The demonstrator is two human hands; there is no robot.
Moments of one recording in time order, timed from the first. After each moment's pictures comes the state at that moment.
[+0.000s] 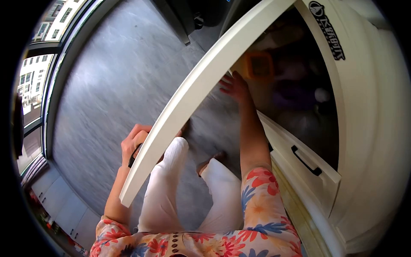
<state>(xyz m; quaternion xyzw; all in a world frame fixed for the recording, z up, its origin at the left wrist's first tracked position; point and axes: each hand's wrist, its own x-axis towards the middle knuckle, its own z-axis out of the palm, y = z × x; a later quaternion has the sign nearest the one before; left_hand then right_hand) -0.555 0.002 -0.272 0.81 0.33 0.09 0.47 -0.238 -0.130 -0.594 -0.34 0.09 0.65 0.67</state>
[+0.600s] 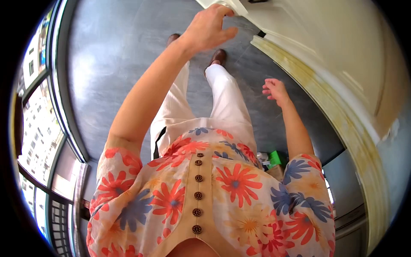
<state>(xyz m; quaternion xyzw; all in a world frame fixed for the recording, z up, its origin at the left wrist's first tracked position) -0.416 -0.151 -0.187 0.85 0.07 -0.05 0.53 -0.445 -0.493 -0.223 -0.74 0.26 0.55 0.28</state>
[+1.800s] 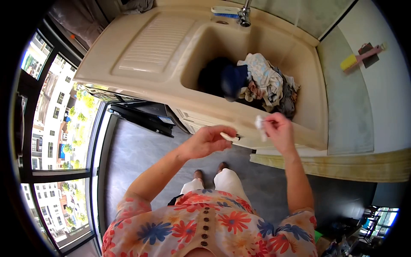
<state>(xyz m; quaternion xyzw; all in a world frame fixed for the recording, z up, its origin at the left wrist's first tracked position) -0.345 -0.018 0.059 0.61 -0.14 -0.24 0.74 -0.296 -0.269 0.073 -0.82 -0.05 0.07 0.57</state>
